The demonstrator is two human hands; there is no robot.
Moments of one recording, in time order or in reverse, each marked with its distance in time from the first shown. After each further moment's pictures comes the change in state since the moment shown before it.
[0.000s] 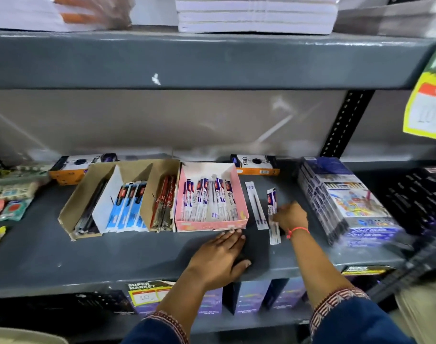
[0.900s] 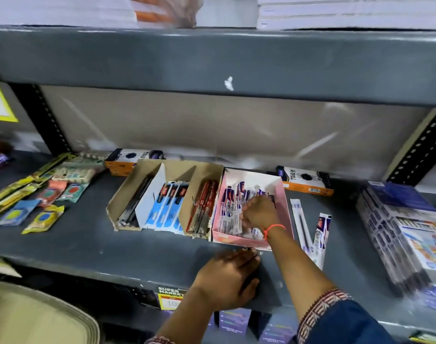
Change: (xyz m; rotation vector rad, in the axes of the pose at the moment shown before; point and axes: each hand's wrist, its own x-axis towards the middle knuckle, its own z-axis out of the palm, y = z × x) left_hand -0.036 -0.026 -0.013 -0.068 0.238 -0.070; right_hand -0.018 -0.103 0.101 -0.055 -0.441 -0.315
